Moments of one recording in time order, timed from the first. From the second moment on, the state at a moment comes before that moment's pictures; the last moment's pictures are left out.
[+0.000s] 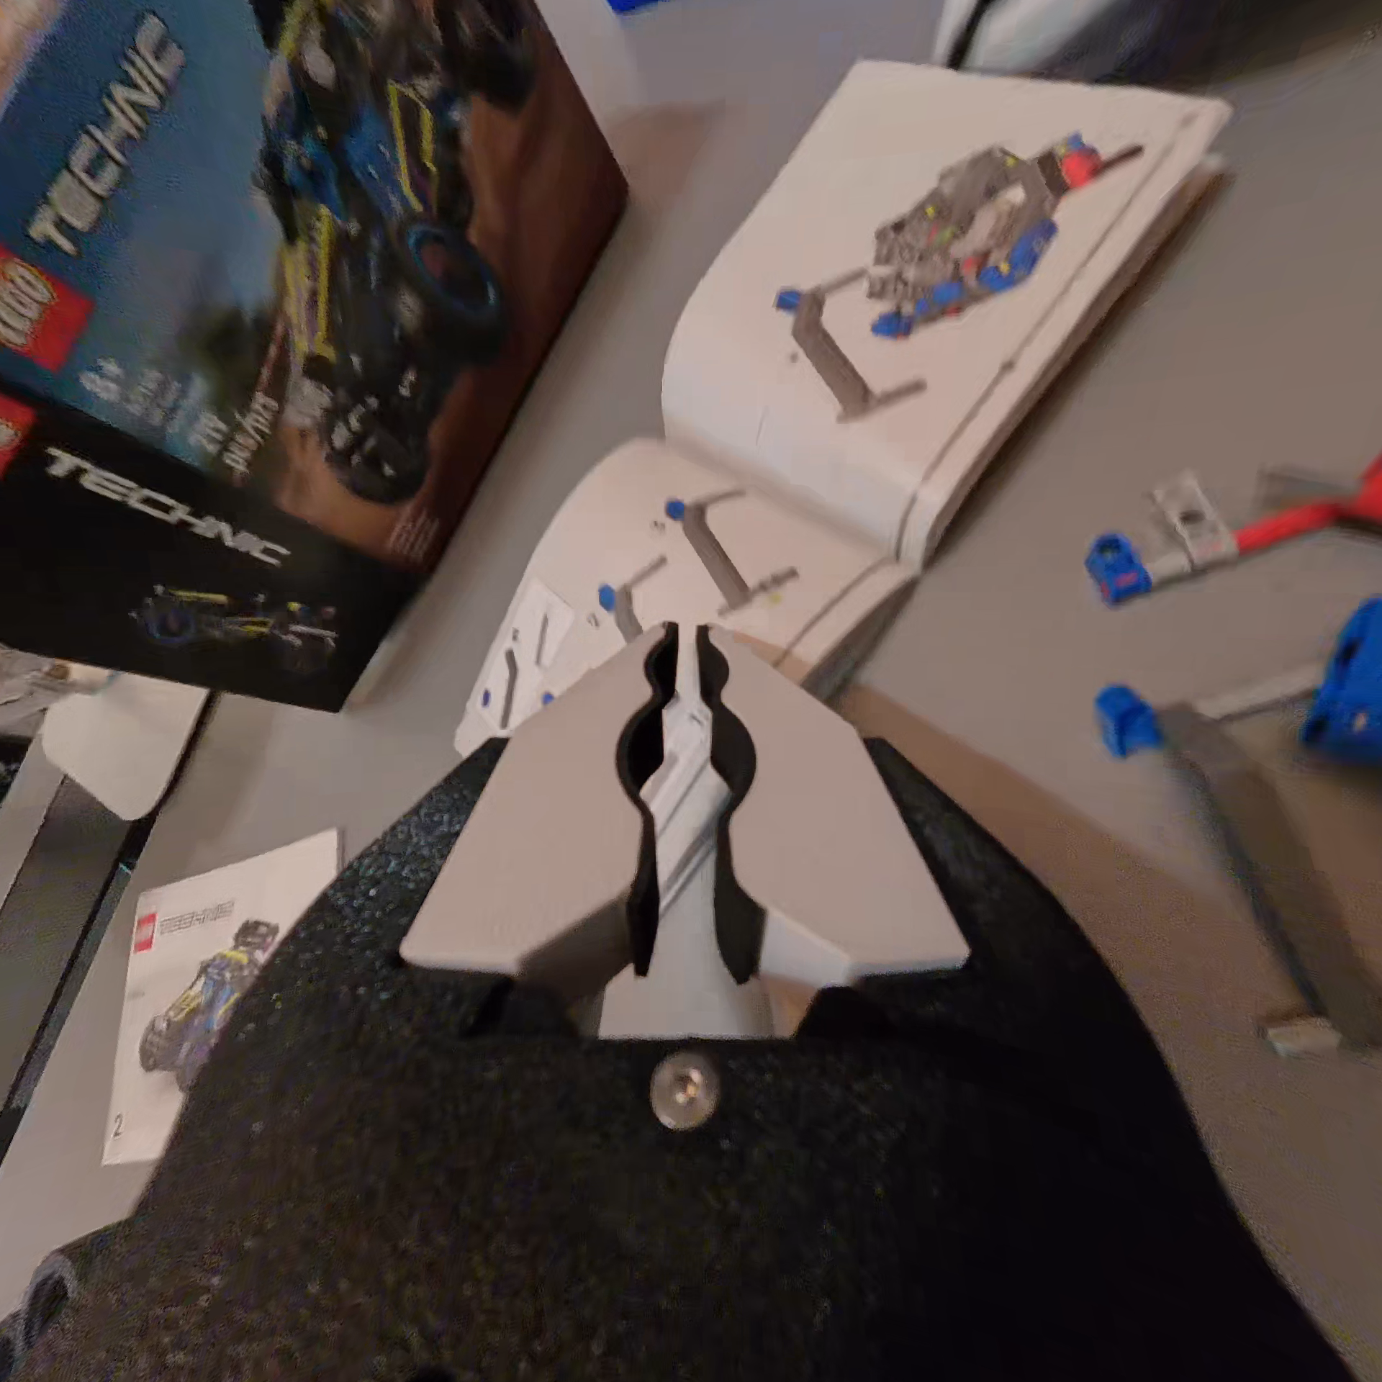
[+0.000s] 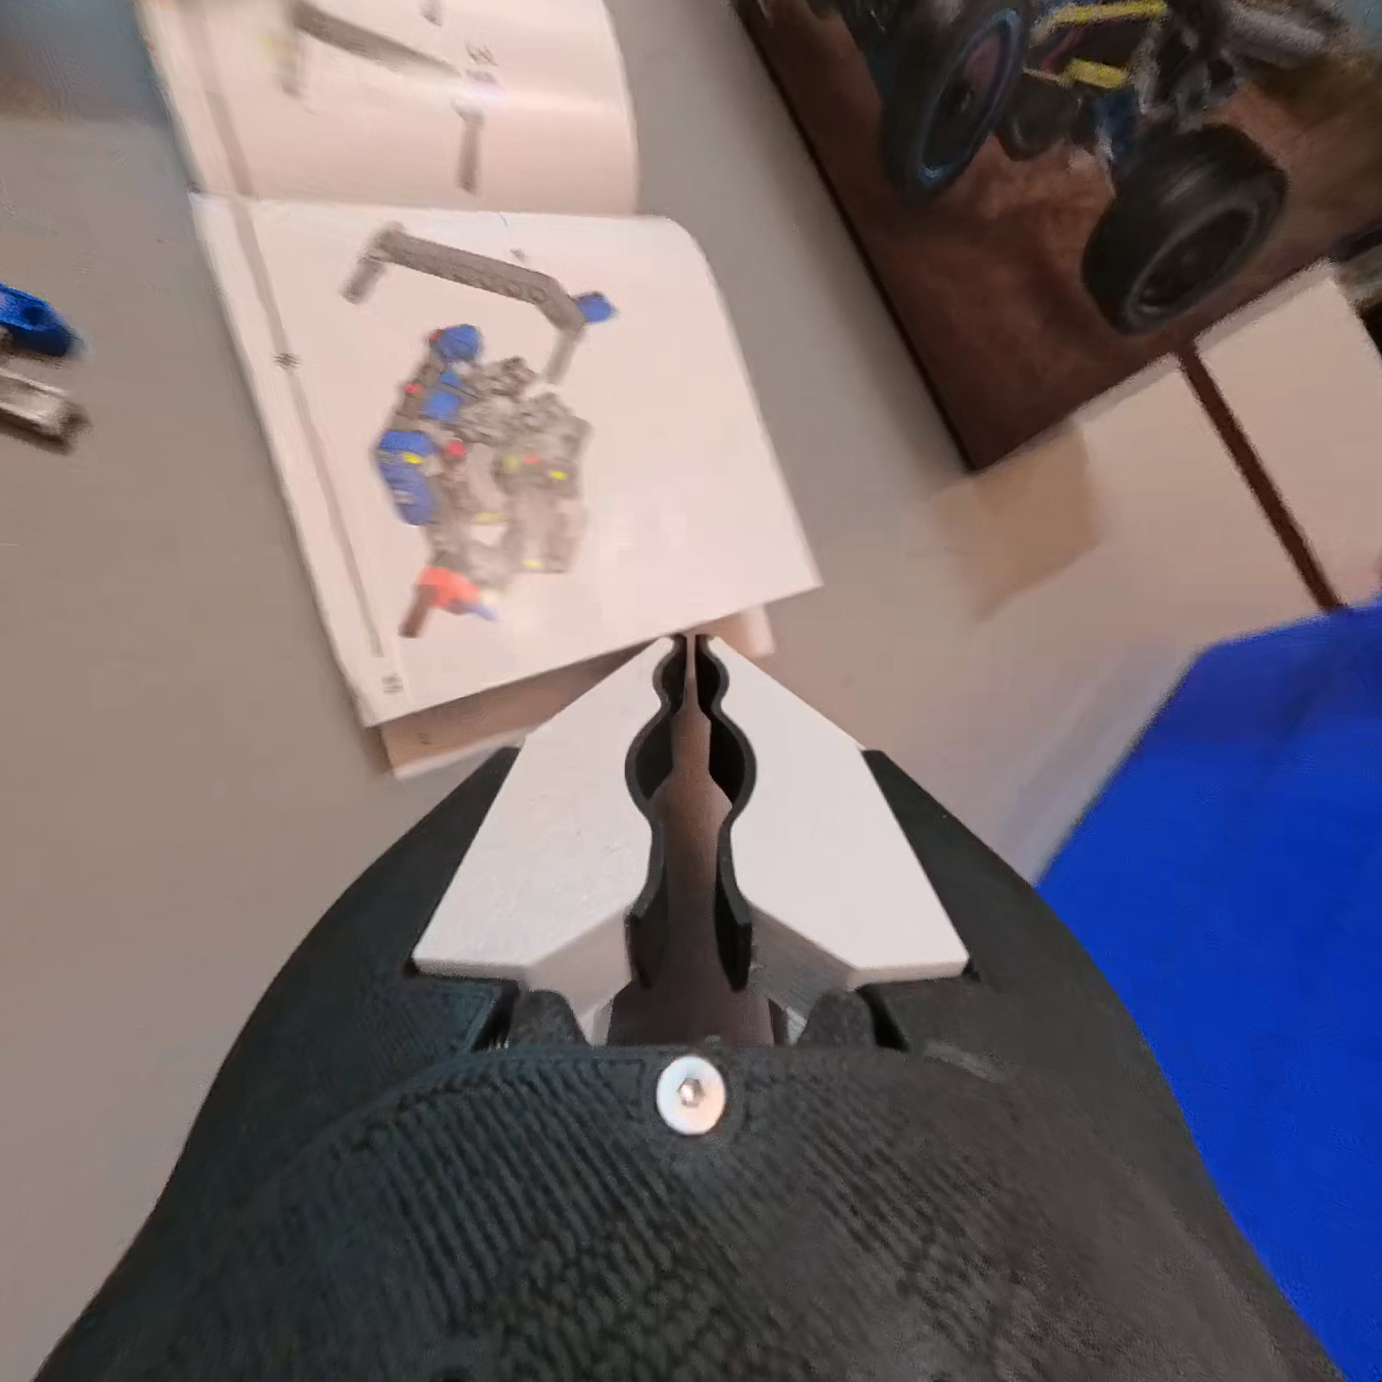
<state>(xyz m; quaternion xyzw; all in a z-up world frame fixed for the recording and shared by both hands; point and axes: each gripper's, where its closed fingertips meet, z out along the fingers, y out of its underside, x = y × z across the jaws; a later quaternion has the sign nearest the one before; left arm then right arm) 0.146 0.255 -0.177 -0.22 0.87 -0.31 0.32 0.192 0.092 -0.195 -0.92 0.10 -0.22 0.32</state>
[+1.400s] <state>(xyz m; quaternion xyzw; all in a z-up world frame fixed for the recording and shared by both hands) 0.096 0.259 -0.199 -0.17 0.87 -0.30 0.34 0.174 0.112 -0.199 -0.91 0.04 -0.21 0.35</state>
